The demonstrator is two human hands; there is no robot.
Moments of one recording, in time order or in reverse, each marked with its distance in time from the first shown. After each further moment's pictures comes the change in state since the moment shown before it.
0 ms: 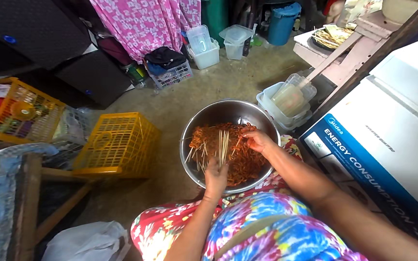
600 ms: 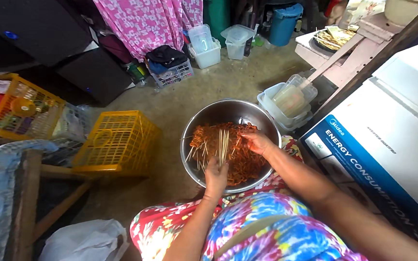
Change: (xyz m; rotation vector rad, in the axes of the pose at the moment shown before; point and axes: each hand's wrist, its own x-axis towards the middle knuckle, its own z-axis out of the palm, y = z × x) left_hand 0.000 0.002 0.000 0.024 0.016 -0.021; right_hand -0.006 0.003 0.006 -0.079 -0.047 0.010
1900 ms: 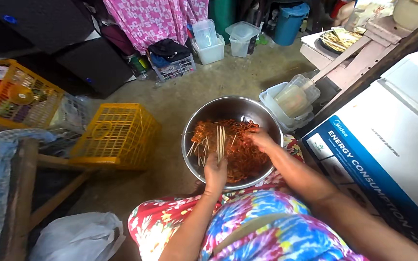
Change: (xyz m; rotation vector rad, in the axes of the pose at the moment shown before) left_hand 0.001 -0.001 -0.001 0.103 0.095 -0.015; right_hand 0.009 0.003 -0.007 -0.505 0.168 0.034
